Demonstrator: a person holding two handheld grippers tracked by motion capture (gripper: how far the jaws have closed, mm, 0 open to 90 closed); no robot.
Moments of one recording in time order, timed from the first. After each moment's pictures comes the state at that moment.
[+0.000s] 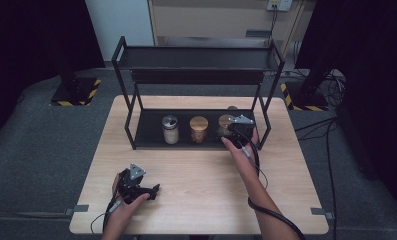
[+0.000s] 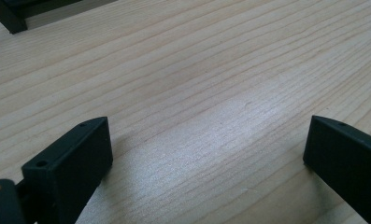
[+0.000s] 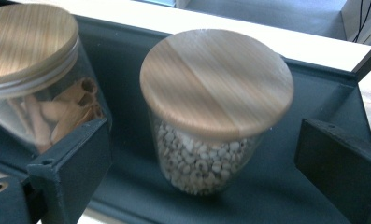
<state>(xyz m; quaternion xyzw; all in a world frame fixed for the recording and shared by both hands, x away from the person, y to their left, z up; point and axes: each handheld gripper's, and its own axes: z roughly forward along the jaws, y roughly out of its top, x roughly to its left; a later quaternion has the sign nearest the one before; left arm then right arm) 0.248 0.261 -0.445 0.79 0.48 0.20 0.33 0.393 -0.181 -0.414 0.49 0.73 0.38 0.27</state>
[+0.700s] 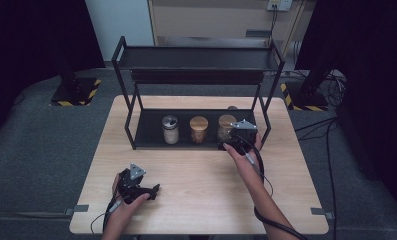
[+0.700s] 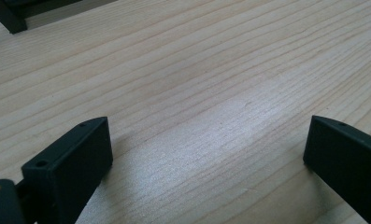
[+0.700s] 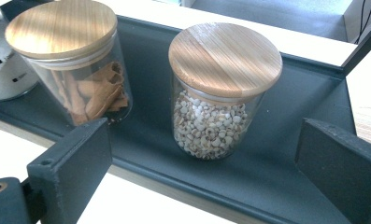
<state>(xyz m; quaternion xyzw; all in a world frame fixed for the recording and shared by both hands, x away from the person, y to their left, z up) 0.248 0.261 -0.445 0.79 0.48 0.20 0.33 0.363 -0.188 -0.400 0.48 0.74 0.38 0.27</state>
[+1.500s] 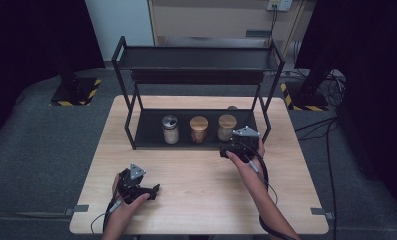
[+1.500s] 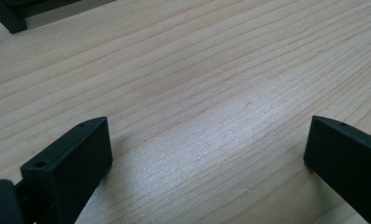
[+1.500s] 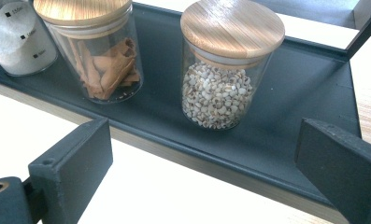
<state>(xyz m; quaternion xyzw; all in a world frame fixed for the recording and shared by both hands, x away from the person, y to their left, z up) 0.248 0.260 -0.445 0.79 0.48 0.20 0.33 0.343 -0.199 -0.401 0.48 0.75 0.38 0.26</state>
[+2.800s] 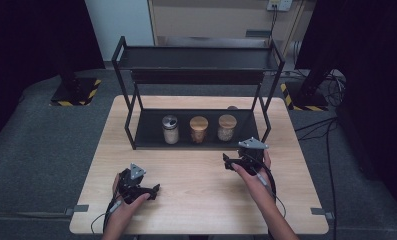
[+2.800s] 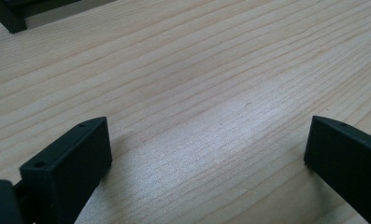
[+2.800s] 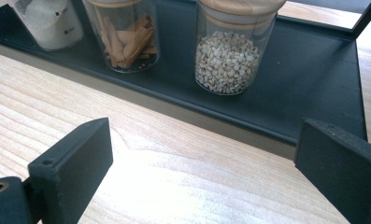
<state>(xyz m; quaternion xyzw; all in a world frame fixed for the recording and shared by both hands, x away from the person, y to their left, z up) 0.248 0.260 -0.445 0.79 0.48 0.20 0.33 0.308 -0.223 -0.409 0.46 0.75 0.40 0.25</state>
